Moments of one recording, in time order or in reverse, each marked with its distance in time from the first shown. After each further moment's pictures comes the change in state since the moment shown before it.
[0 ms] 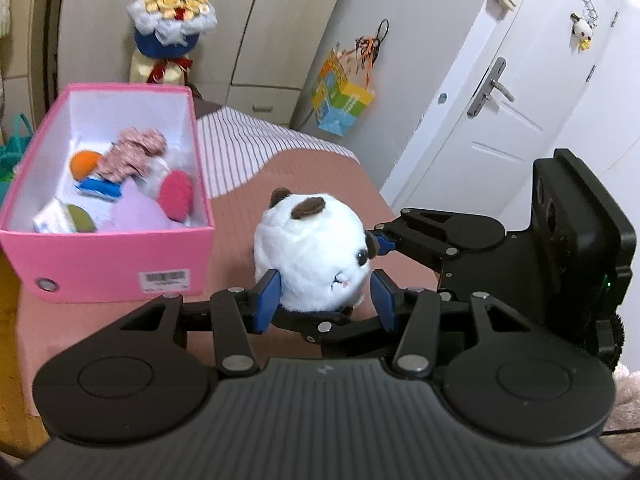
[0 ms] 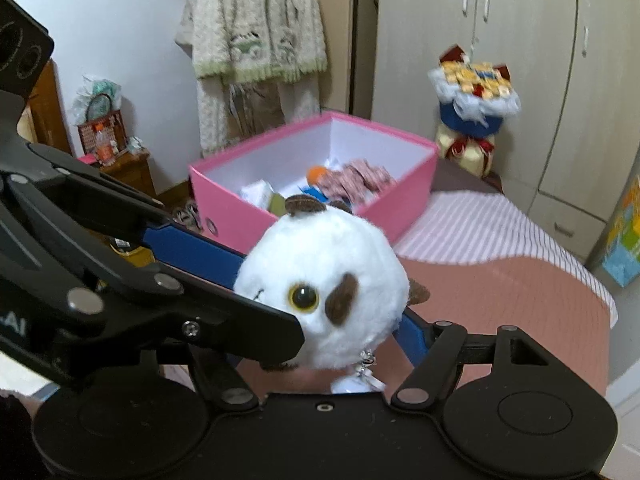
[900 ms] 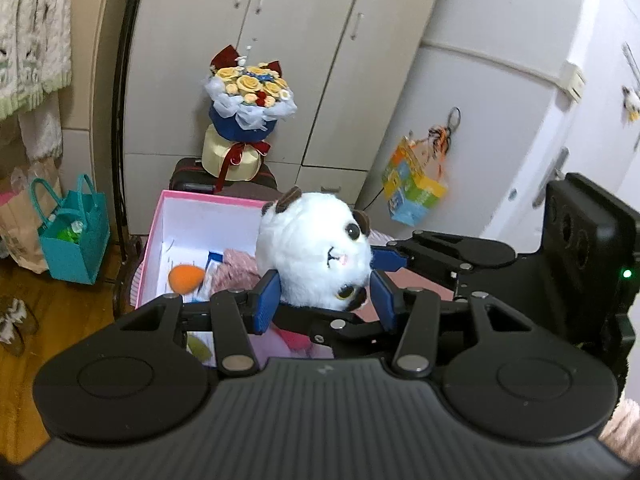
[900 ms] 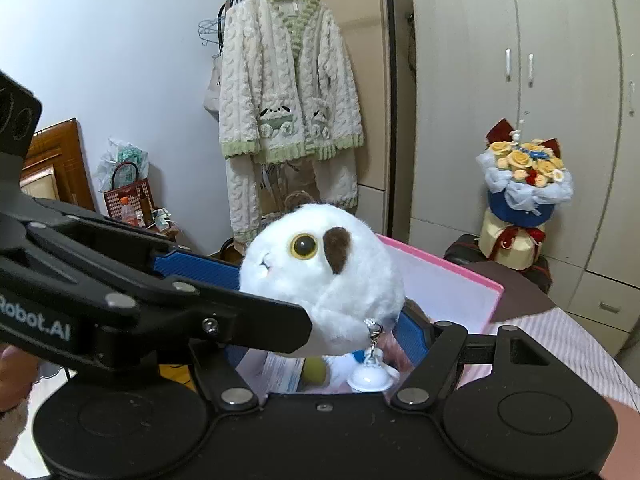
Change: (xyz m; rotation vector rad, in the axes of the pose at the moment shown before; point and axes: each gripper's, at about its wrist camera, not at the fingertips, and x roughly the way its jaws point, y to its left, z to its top) left arm -0.024 0.103 0.100 -0.060 -0.194 0.140; right arm 0.068 0.001 0.130 -0.006 -0.168 0.116
